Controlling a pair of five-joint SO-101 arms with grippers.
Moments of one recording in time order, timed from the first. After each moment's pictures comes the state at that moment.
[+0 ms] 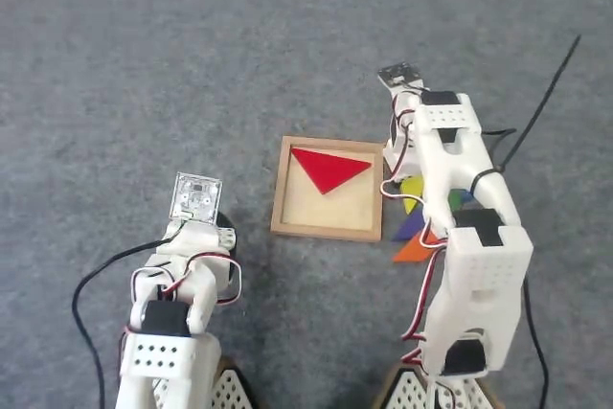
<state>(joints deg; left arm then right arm) -2.5 -84.9 97.3 45.2 -0.3 -6.9 30.4 -3.6 68.2 15.0</state>
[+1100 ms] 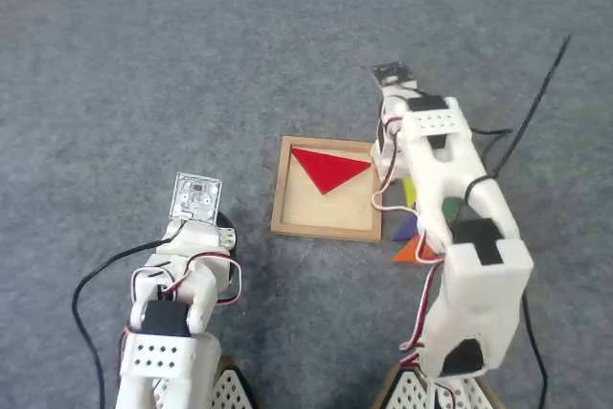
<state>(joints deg) -2.5 -84.9 97.3 45.2 -0.3 -10.3 25.2 0.8 66.7 7.9</state>
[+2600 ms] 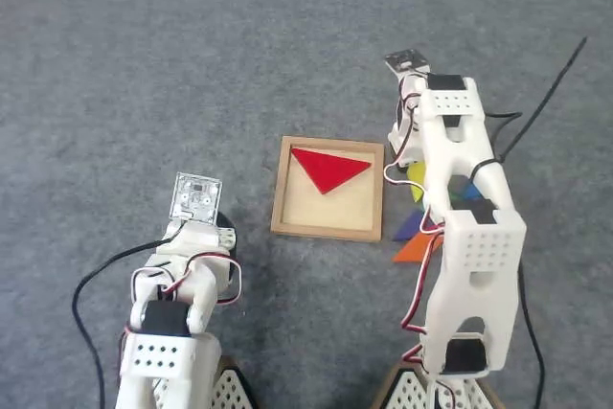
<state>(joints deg) -2.5 -84.9 97.3 45.2 -0.3 -5.7 38.7 -19.6 76.1 16.0</state>
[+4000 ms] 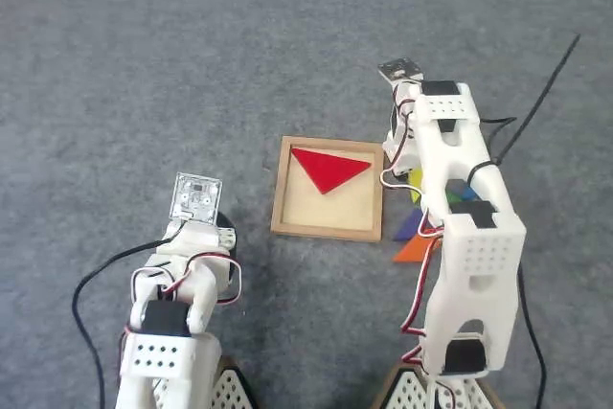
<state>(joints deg) -2.5 -84.9 97.3 45.2 -0.3 -6.7 38.7 -15.6 74.5 16.0</state>
